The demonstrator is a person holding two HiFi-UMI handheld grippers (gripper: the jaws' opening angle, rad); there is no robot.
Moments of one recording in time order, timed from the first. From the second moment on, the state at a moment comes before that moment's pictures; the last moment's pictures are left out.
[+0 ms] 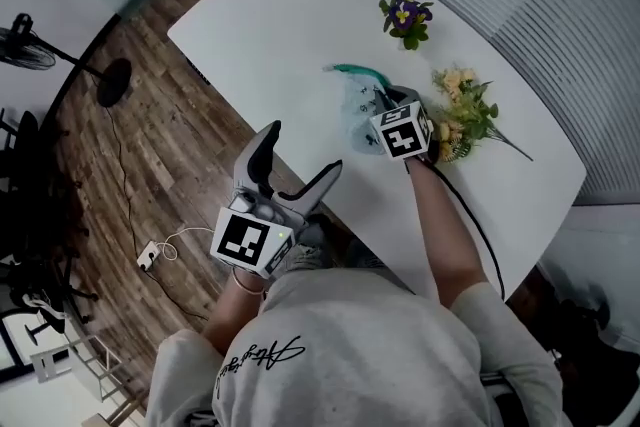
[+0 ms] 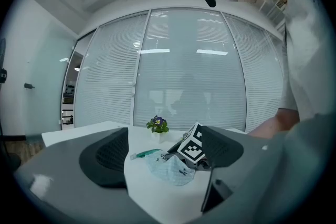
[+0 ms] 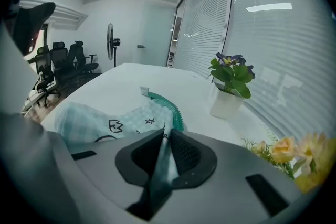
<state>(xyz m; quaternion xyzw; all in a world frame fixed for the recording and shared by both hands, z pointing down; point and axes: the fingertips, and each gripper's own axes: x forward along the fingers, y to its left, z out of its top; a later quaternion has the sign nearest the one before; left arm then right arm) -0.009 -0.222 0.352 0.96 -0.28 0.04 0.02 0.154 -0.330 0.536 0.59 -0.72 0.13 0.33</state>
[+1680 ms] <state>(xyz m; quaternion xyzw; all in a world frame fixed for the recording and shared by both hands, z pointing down) -0.036 -0.277 0.350 0.97 -0.25 0.03 0.01 0.099 -0.259 0.380 0.61 -0.79 0.05 0.03</state>
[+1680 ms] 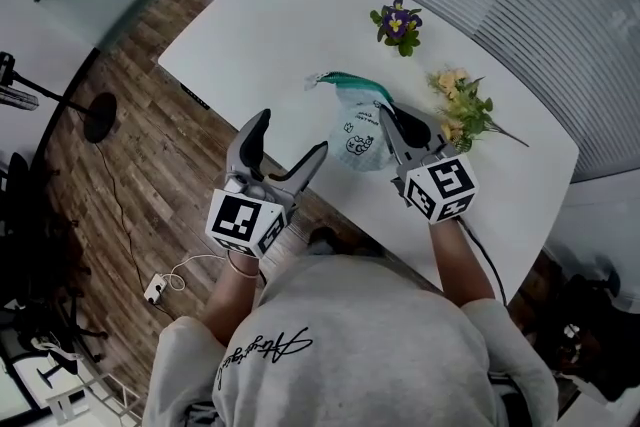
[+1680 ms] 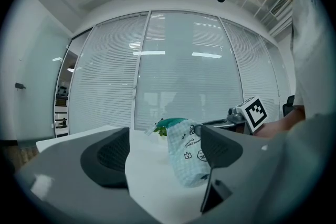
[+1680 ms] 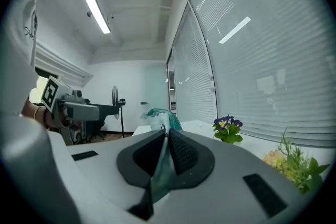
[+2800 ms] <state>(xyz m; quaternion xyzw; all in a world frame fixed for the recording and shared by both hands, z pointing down) -0.029 -0.291 0.325 0.97 -0.22 0.02 -0.04 0.056 -0.236 0.341 0.49 -0.87 -0.02 -0.03</state>
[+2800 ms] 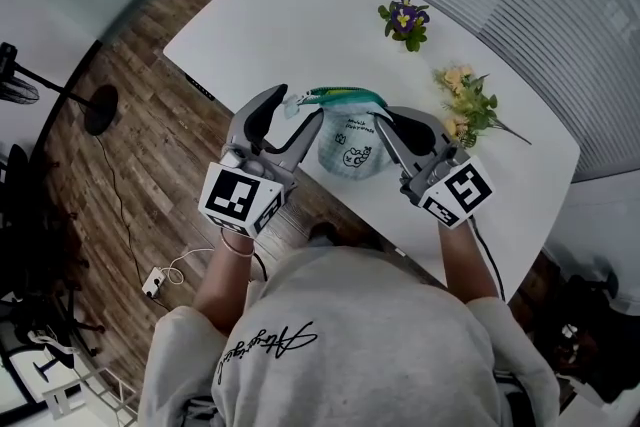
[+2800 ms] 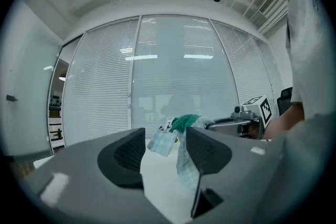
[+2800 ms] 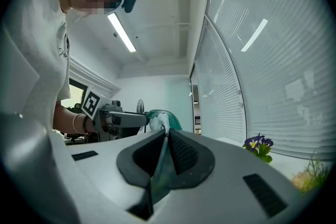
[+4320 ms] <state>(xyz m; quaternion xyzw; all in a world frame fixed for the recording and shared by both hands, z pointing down) -0.018 -0.286 0.334 0.97 -0.22 0.07 -0.08 0.076 -0.231 0.350 0.53 -0.84 -0.06 0.09</state>
